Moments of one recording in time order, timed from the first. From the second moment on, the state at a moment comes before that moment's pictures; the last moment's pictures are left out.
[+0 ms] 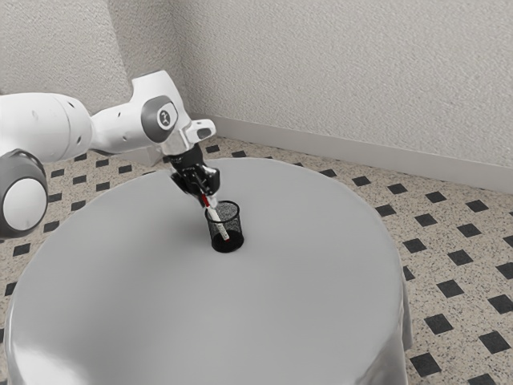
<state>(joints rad) 0.13 0.61 -0.02 -1.42 -0.29 1.99 0.23</state>
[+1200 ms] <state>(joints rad) 0.15 0.55 0.07 -1.68 -0.14 2.90 0.39</state>
